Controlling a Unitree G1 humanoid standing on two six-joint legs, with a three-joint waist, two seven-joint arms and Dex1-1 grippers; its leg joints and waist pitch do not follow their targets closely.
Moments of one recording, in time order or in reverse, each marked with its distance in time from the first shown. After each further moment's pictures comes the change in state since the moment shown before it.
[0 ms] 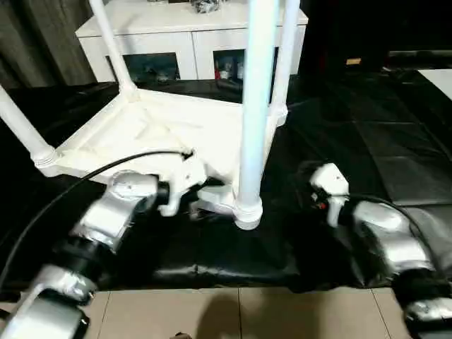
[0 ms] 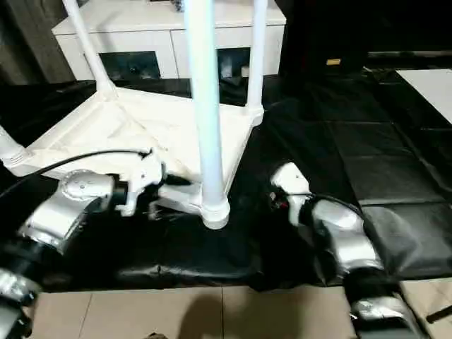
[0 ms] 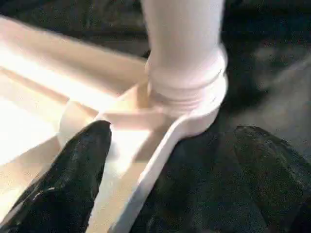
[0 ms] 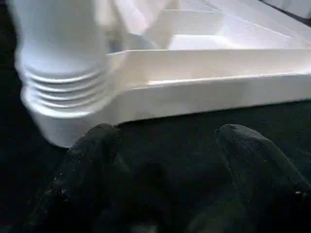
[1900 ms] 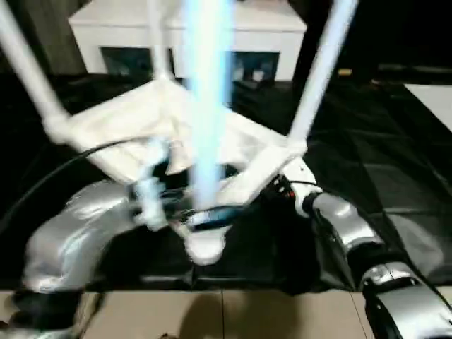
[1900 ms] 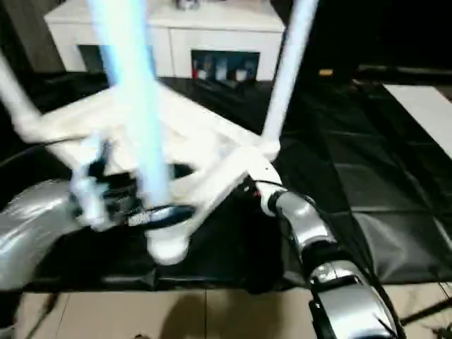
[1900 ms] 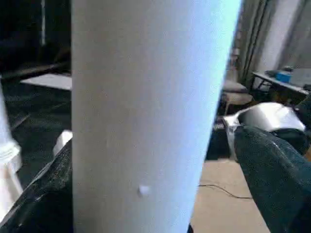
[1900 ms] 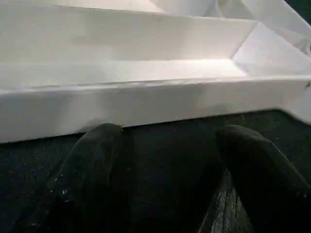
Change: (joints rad) left arm 0.228 -0.089 0.271 -0.759 -0.576 0.576 0.055; right arm -0.261 0.199 0.038 0.456 -0.149 0.049 -0.478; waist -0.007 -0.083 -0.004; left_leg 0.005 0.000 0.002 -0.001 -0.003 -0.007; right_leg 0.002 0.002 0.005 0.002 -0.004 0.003
